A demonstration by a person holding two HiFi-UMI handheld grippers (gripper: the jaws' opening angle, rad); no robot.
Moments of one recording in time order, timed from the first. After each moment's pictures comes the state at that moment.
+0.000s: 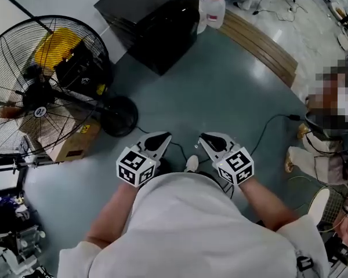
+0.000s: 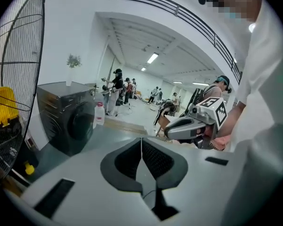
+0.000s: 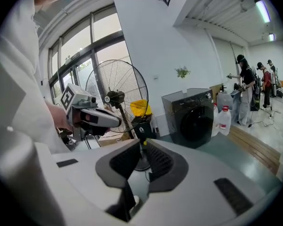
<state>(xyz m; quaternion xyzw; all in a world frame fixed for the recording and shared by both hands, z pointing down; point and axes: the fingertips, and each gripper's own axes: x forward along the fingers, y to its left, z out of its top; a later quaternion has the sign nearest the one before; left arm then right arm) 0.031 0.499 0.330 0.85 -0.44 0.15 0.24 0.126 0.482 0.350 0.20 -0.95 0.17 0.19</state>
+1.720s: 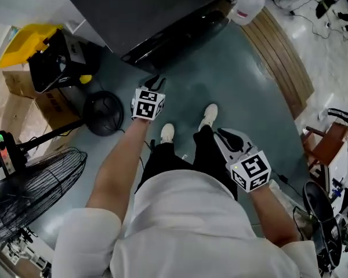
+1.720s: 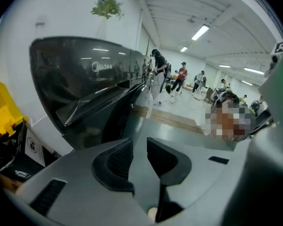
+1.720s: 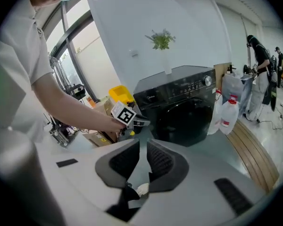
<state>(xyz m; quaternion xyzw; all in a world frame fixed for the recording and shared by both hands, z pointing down) -0.186 -0.043 0.600 0.70 -0.60 0.25 0.29 0.043 0.042 0.434 0.15 -0.91 0.22 0.32</state>
